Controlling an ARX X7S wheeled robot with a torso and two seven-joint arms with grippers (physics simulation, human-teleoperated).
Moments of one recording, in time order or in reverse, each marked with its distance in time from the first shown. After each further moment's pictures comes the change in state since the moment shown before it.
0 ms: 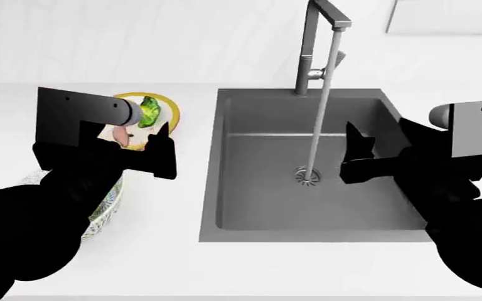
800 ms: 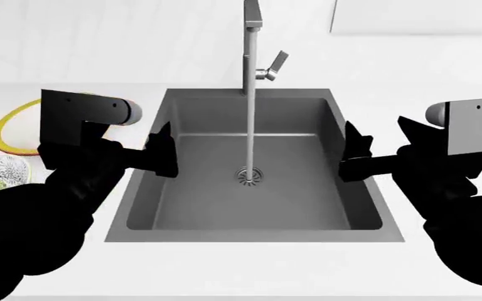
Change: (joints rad) left arm 0.025 0.017 -0.001 -0.044 0.037 0.040 0.055; right arm 0.019 -0.003 -0.022 0.009 -0.011 0.002 0.006
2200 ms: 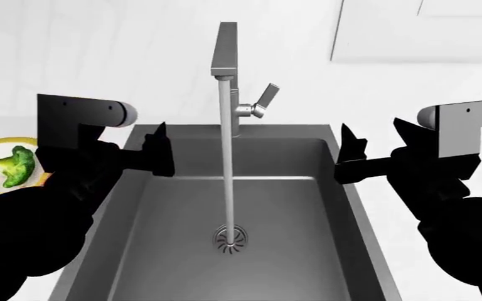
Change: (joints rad) left arm 0.036 0.000 -0.007 -0.014 0.035 0.038 0.005; right arm 0.000 -0.005 -0.036 0.006 -0.033 -0.018 -0.004
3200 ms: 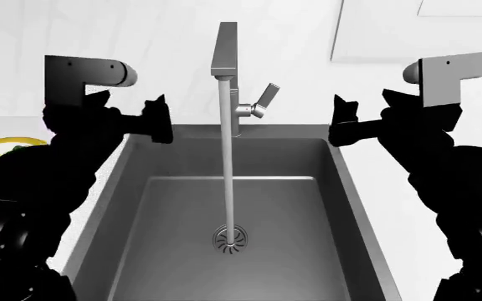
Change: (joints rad) left arm -0.004 0.611 -0.664 -0.064 0.963 -0.730 0.753; right arm 0.229 -0.390 0.209 0.156 -0.689 0.391 -0.567
